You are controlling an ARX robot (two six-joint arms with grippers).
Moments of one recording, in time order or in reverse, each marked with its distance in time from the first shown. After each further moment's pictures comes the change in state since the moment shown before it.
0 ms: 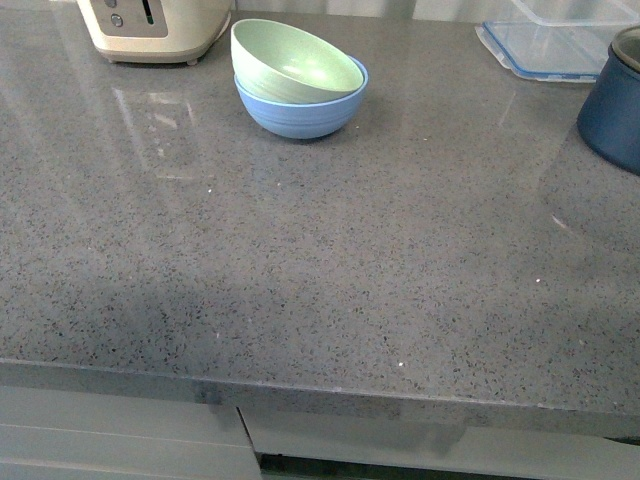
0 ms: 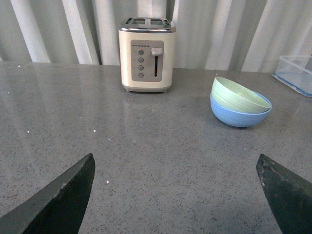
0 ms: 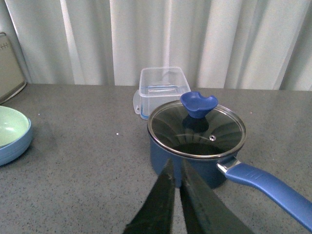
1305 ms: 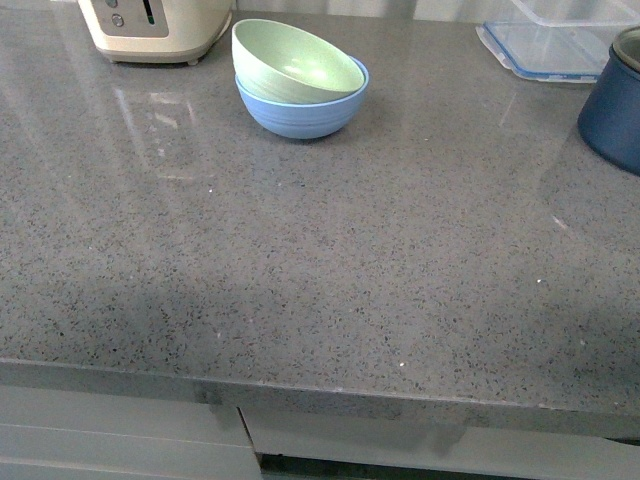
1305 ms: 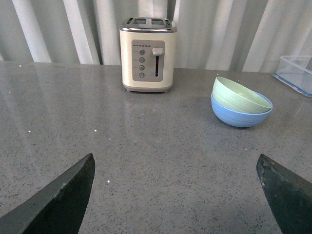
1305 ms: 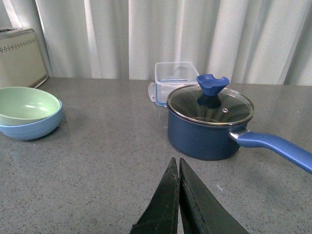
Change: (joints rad) left arm 0.000 0.000 0.000 0.000 0.000 0.000; right arm 0.164 -0.661 -0.184 -0.462 0.156 0.003
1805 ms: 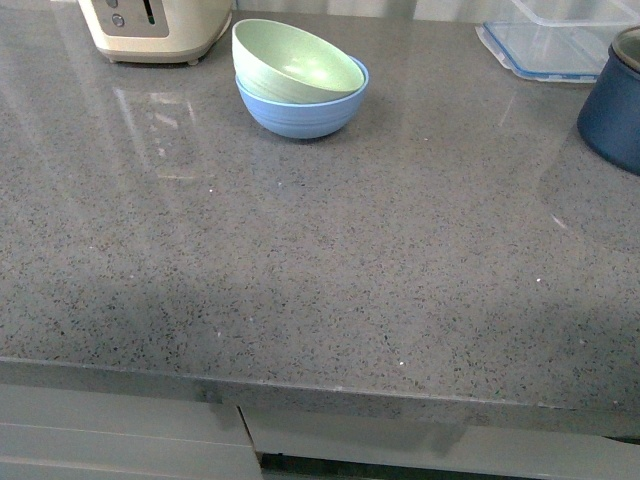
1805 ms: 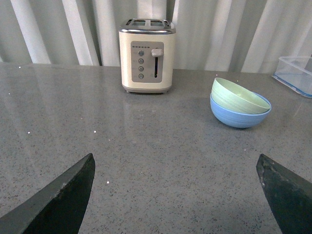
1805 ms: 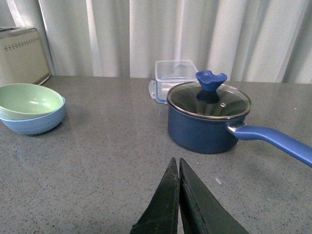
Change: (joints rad) left arm 0.000 -0.001 0.000 0.000 0.000 0.000; right arm 0.001 -0.238 0.001 -0.245 0.000 0.000
